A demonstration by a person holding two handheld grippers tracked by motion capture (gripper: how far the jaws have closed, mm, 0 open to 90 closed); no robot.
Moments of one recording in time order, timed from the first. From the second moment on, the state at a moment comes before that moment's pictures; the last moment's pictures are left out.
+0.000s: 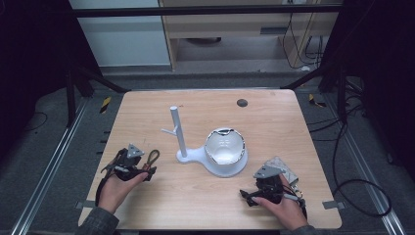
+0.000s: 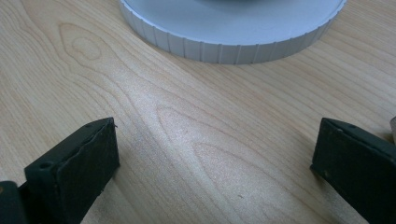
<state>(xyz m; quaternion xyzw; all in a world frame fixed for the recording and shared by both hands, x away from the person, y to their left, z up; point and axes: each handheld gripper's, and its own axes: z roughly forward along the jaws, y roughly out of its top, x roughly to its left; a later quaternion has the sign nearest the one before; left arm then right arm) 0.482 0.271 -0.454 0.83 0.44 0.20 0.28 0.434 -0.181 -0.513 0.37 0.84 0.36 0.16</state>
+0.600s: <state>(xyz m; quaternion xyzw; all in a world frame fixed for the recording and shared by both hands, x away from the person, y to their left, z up) 0.499 0.278 -0.448 0.85 0.45 0.17 0.23 0.434 -0.181 -0.513 0.37 0.84 0.36 0.16</state>
